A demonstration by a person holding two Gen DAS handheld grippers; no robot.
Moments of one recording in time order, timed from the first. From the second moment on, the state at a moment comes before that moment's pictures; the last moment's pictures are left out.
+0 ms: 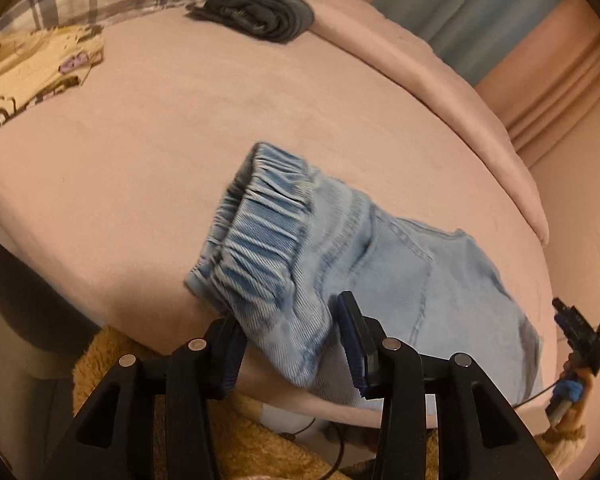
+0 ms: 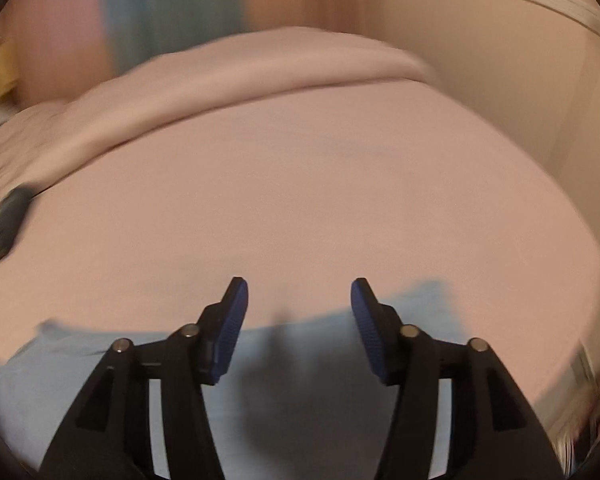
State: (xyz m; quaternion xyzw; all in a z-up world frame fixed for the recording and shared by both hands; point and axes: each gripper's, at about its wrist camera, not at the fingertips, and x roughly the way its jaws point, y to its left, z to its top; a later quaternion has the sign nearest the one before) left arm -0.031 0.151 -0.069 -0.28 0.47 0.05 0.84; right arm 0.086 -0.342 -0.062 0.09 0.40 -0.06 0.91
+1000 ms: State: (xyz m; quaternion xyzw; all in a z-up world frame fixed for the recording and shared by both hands) left arm -0.053 0.143 -0.095 -0.22 0.47 0.06 0.85; right arm 0.162 -0.073 -0.108 -0.01 0.46 0.21 0.86
